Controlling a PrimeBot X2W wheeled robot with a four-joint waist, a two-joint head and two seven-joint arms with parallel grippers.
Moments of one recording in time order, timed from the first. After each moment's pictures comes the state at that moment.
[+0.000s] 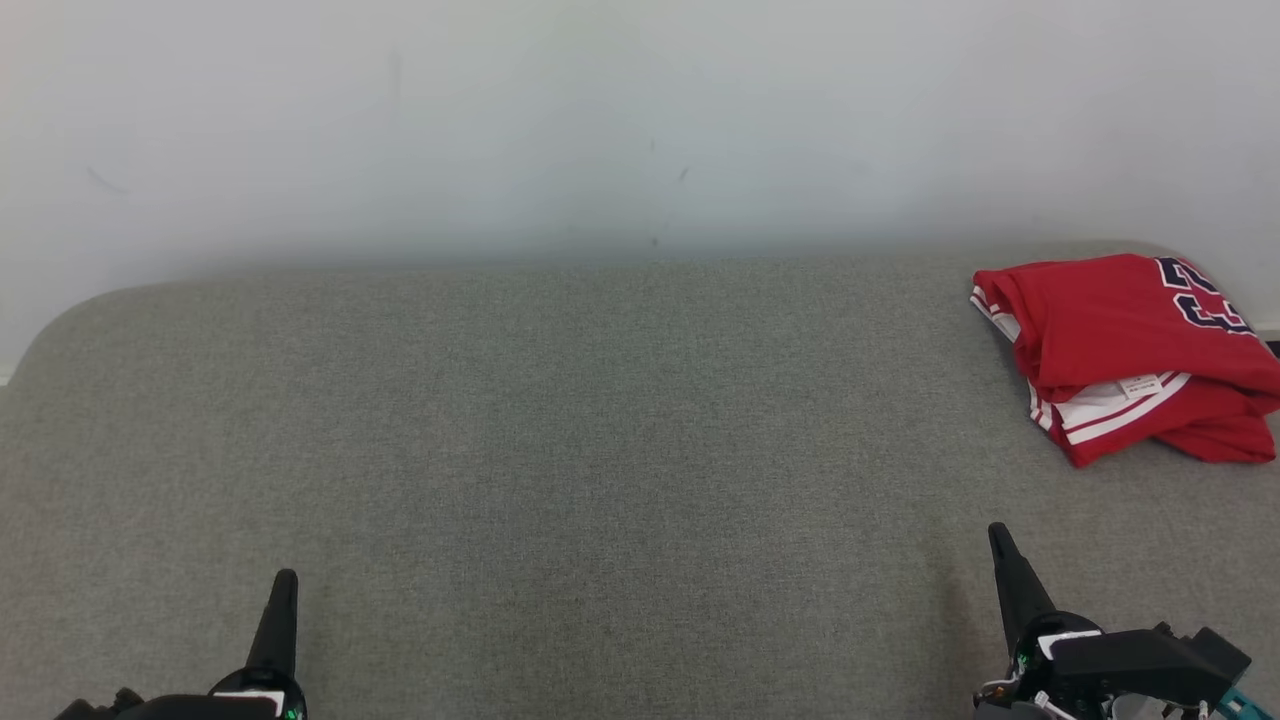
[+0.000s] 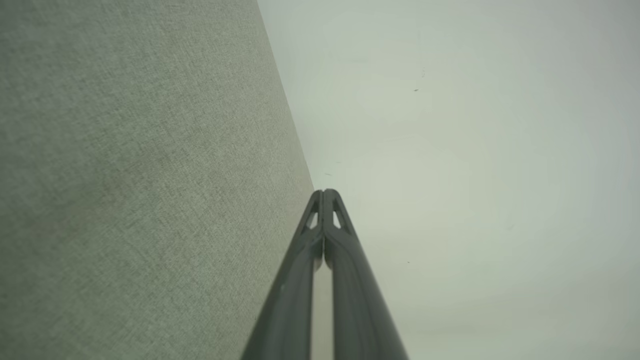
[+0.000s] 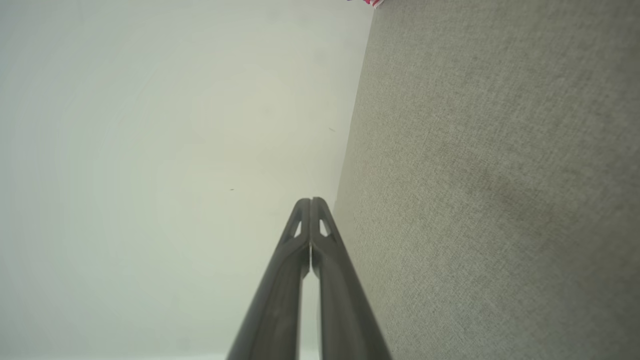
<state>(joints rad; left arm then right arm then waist) -0.07 0.05 0.11 0.23 -1.42 -0.12 0.07 -0.08 -0.06 -0.10 0.24 1.44 0.13 0.07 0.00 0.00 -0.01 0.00</state>
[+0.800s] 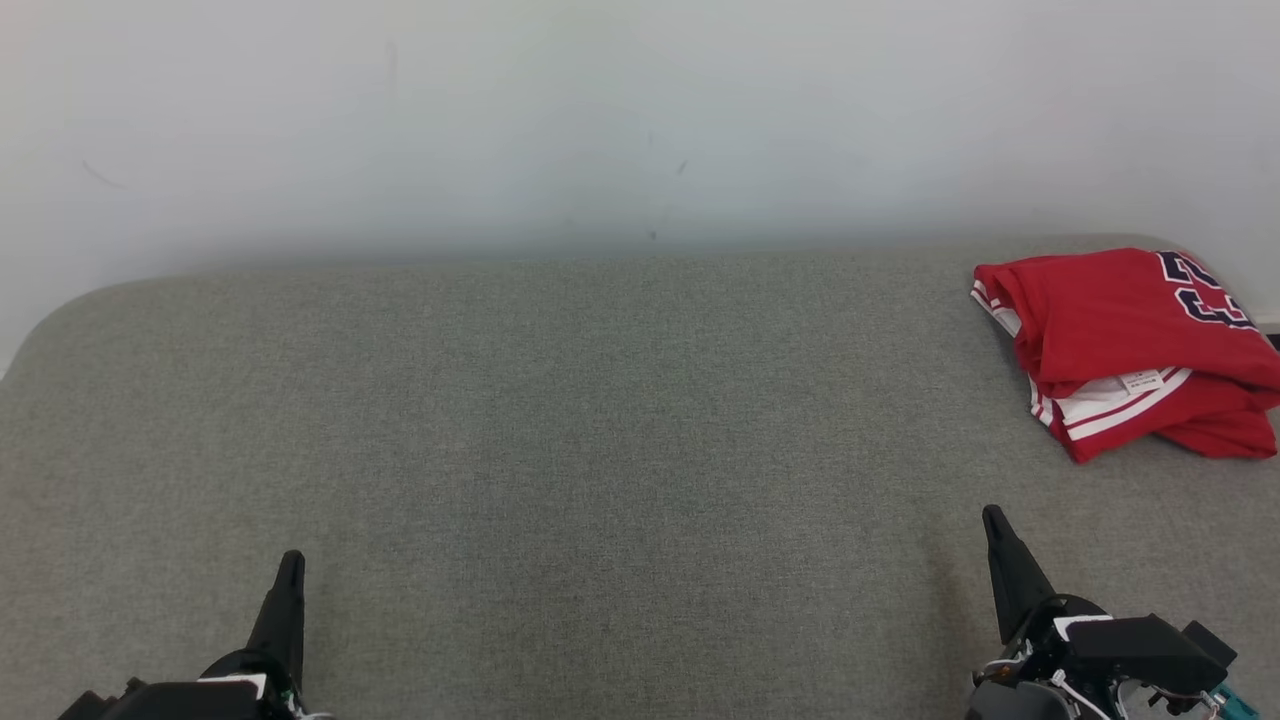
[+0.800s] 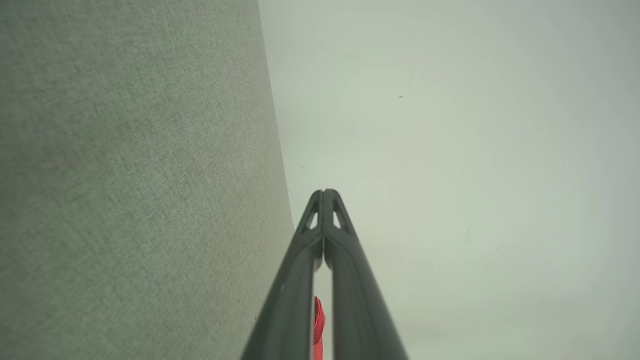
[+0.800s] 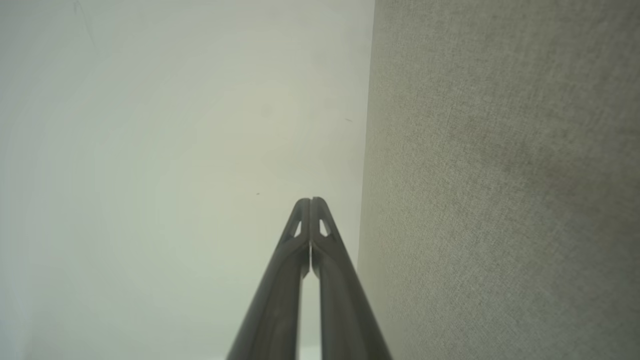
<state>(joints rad) -0.10 0.05 0.11 0.24 -1.60 -0.13 0.11 -0.10 -0.05 -0.11 0.24 1.60 0.13 0.11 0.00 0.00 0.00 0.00</state>
